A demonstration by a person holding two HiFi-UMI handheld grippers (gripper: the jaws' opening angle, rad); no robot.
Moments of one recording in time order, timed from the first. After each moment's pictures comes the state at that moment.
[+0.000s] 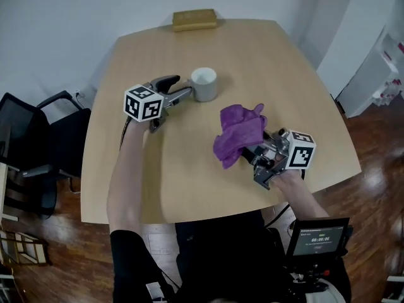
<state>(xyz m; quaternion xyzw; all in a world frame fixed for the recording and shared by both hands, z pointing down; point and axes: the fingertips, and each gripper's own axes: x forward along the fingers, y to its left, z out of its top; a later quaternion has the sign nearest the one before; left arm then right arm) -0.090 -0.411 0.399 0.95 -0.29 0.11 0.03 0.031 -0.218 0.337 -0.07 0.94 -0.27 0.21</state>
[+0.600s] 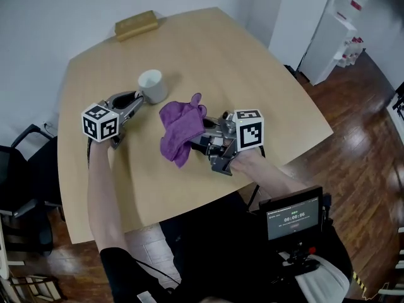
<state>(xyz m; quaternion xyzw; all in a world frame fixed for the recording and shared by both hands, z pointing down) -0.066 -0.388 0.413 0.95 -0.26 0.15 0.00 0.018 -0.217 0.342 -0.04 0.94 -0.27 0.20</state>
